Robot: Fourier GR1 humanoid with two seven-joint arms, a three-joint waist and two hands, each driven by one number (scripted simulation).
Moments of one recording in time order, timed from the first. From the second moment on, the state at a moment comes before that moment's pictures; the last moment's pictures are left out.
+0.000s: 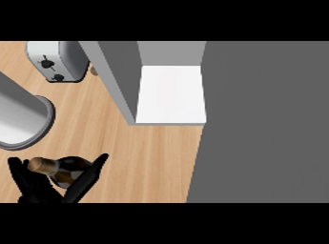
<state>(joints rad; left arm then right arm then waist) 0.27 0.06 -0.32 -1.81 0.08 1.16 -0.10 -0.59 -0.24 0.01 -2.47 -0.09 -0.15 1.01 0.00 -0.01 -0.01</state>
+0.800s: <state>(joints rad) 0.23 0.00 -0.01 -1.32 0.59 0.59 -0.73 -0.60 -0.25 0.01 -2.48 -0.09 -0.16 1.01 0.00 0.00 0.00</state>
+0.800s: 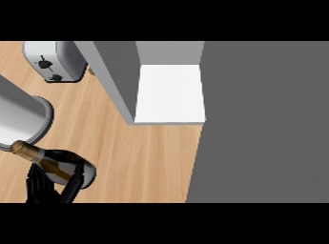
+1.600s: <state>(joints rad) 0.00 0.08 -0.06 -1.05 0.40 0.48 -0.89 -0.63 -0.25 0.00 -2.47 -0.10 -0.16 1.02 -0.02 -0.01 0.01</state>
